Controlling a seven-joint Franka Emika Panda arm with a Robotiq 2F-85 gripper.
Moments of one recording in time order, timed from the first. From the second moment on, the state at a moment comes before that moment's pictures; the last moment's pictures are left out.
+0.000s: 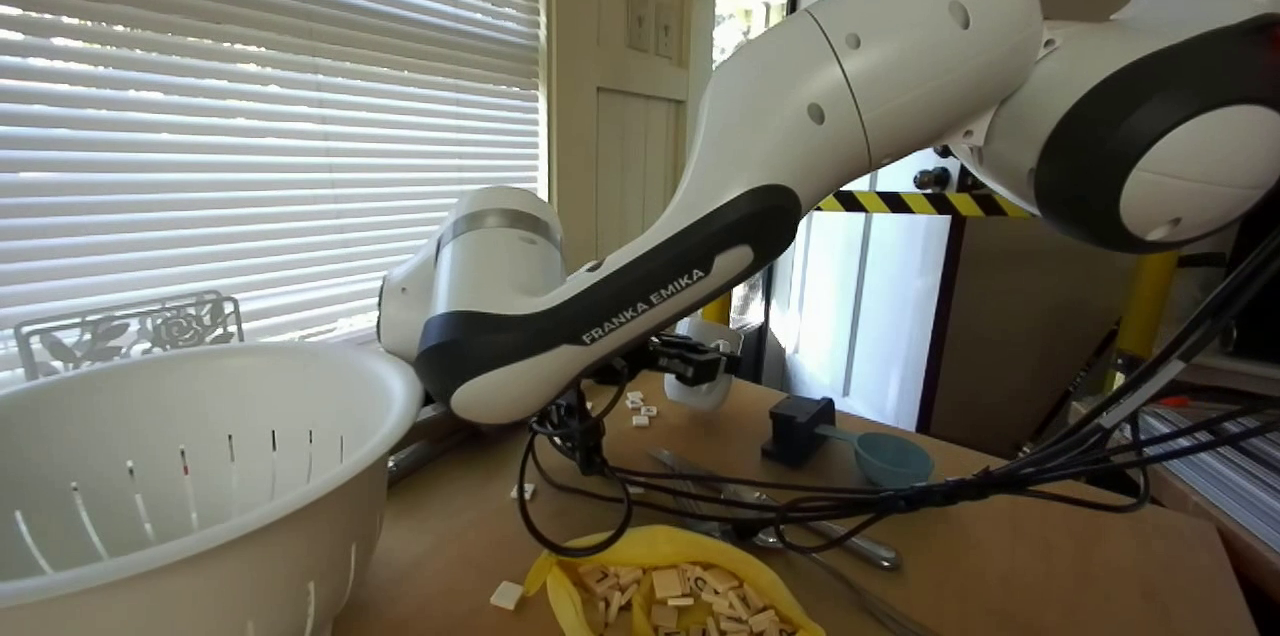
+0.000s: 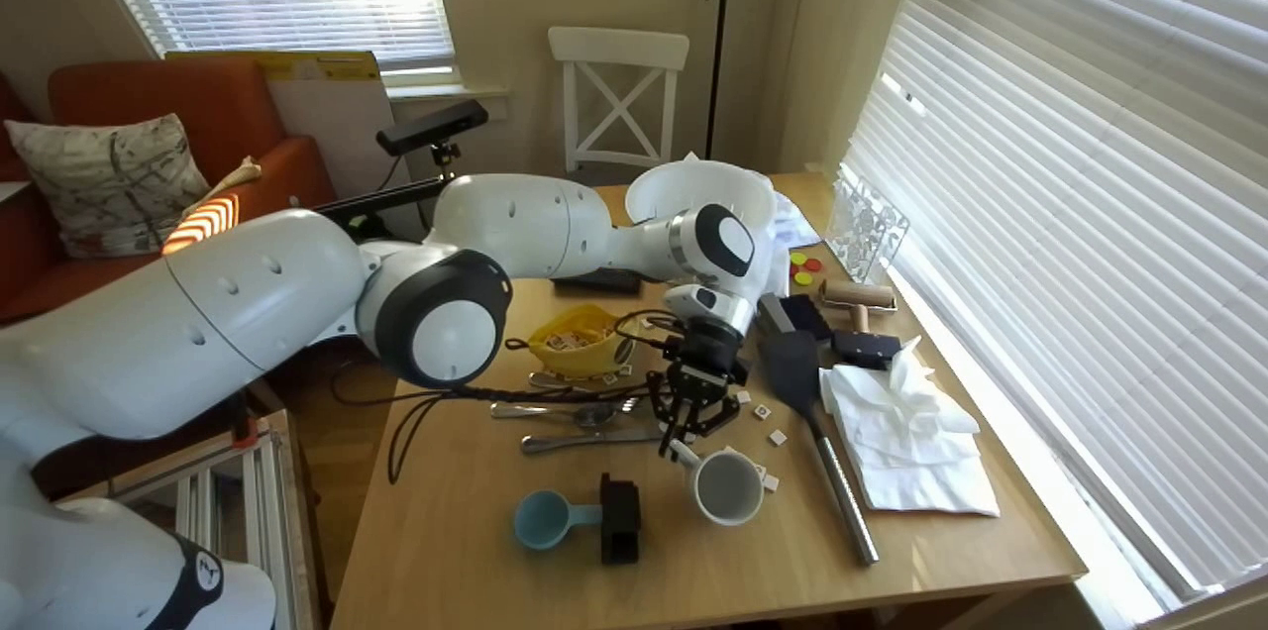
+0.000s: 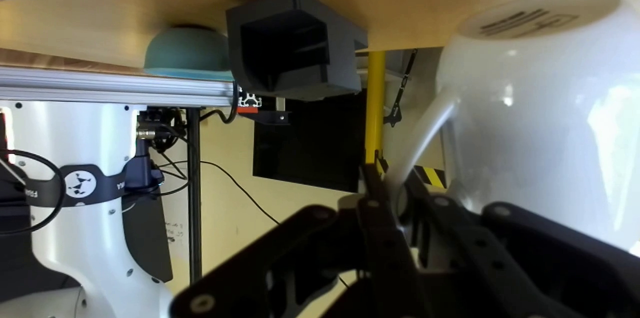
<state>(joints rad) 0.23 1.46 -0.34 -0.61 -0.38 0.93 2.47</state>
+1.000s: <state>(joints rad) 0.24 1.46 -0.34 -0.61 -0.40 0.95 2.34</state>
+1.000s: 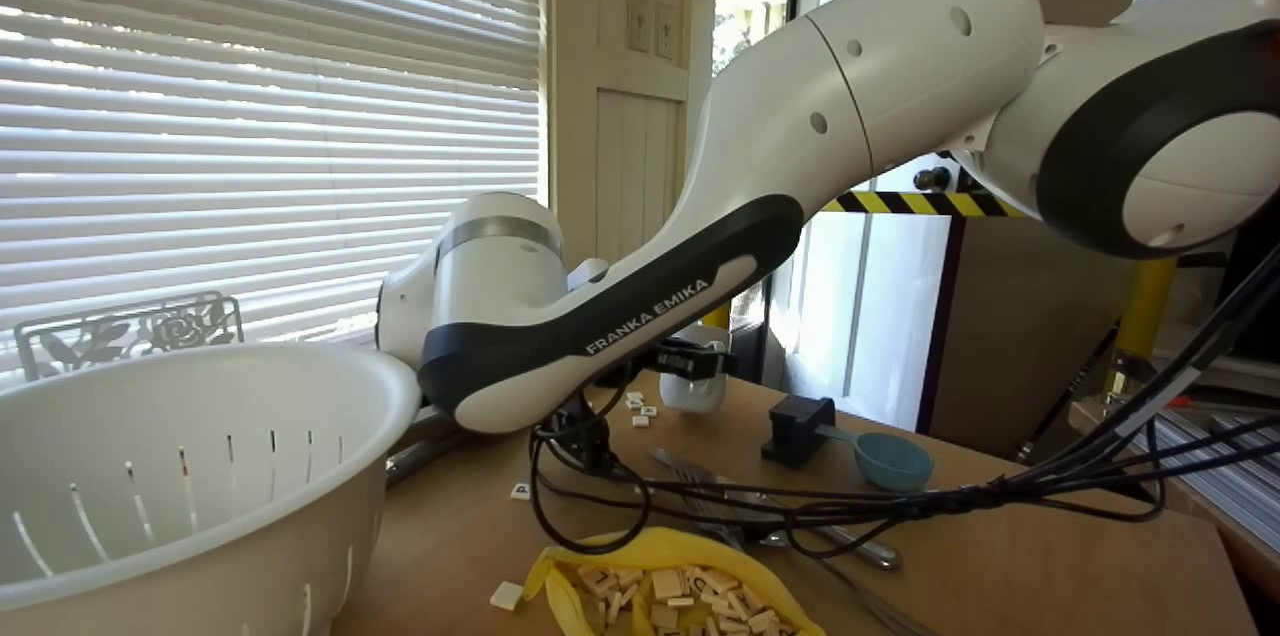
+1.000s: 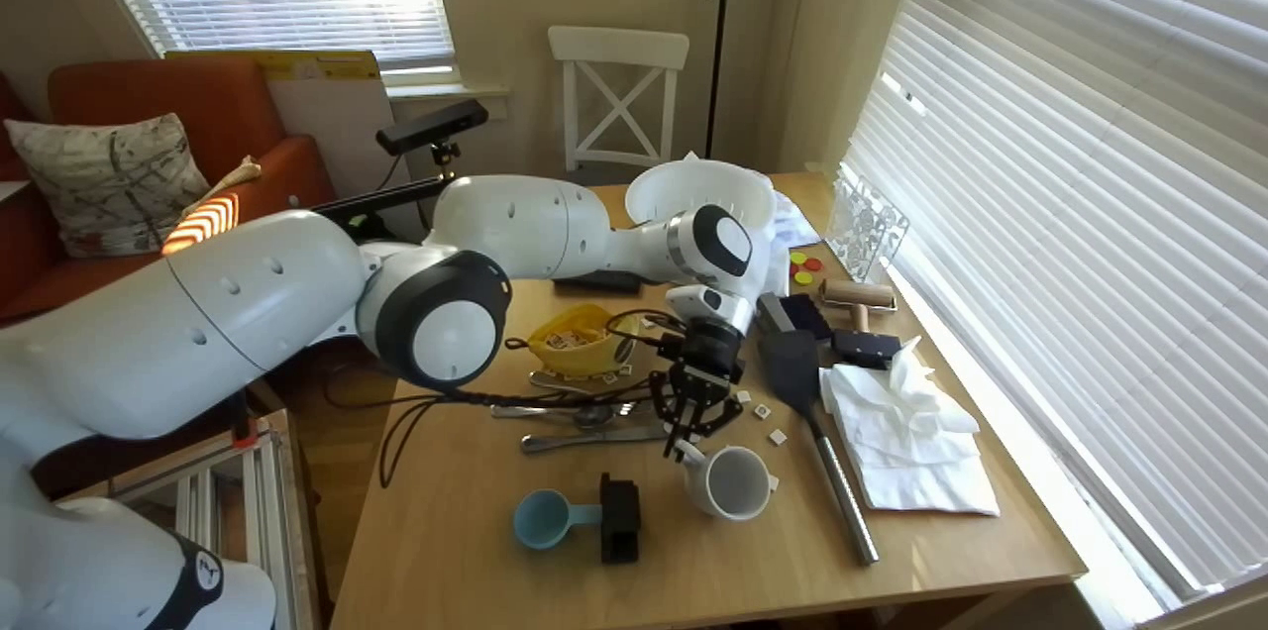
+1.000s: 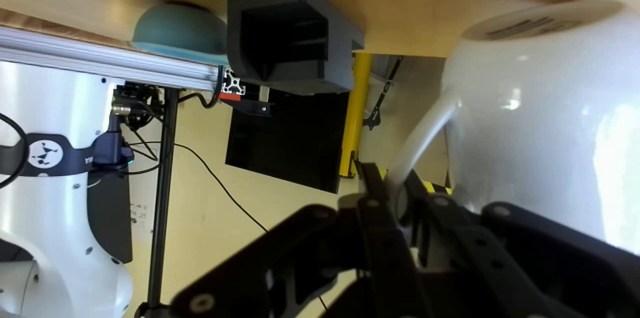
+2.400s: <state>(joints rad) 0.25 1.47 -0.33 -0.61 -0.41 1.11 2.01</state>
